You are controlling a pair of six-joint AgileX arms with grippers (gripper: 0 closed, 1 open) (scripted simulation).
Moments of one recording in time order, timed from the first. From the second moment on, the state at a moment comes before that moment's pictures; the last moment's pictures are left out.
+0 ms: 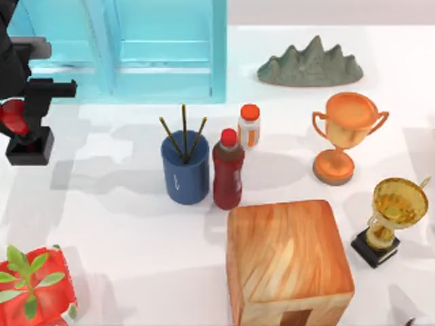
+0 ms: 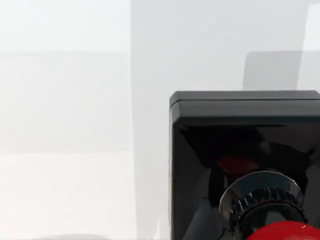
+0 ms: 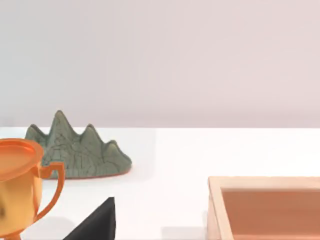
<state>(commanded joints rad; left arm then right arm) -0.04 2.09 1.75 -1.24 0.00 -0.01 0.00 0.00 0.00 0.00 0.00 0.00</state>
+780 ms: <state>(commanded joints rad) -0.26 2.08 2.06 -1.56 0.00 -0.23 0.00 0.00 0.00 0.00 0.00 0.00</state>
